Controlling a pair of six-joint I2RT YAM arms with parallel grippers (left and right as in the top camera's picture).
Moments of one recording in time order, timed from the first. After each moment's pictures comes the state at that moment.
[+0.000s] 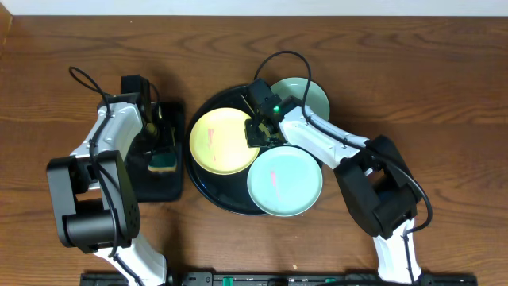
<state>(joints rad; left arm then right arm) 0.13 1.87 1.19 -0.84 0.02 -0.11 0.66 2.15 1.54 -0.64 -0.07 0.54</state>
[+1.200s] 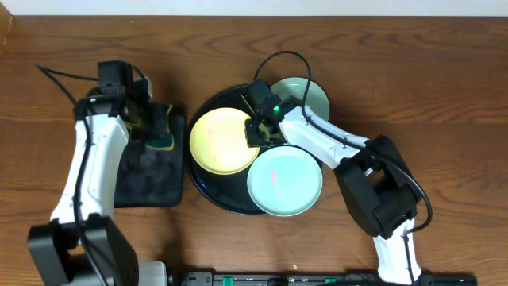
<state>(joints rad) 0.13 1.58 1.23 -0.89 0.16 -0.12 0.66 2.15 1.54 -0.64 -0.07 0.54</state>
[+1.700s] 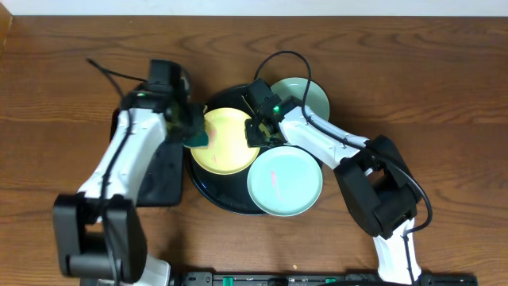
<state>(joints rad) -0.11 1.69 1.22 -0.80 0.12 -0.37 0.66 2.15 1.54 -0.64 -0.07 0.54</state>
